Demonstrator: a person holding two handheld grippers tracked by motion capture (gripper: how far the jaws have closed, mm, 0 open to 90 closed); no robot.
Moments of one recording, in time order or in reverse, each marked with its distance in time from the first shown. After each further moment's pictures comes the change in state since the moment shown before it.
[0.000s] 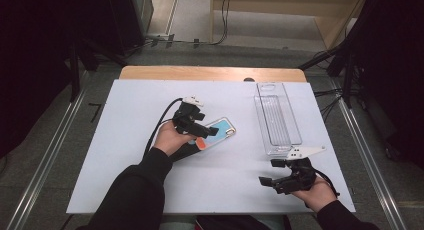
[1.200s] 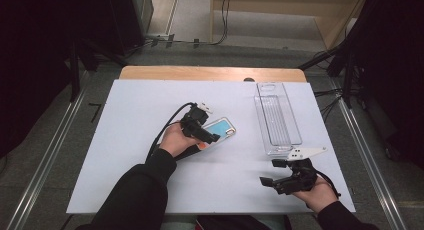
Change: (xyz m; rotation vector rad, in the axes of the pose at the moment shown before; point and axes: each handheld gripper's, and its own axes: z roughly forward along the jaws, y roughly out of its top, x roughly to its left) left arm 0.000 -0.006 0.031 0.152 0.077 0.074; right arm 0.000 -0.001 -0.001 -0.002 -0.017 -0.015
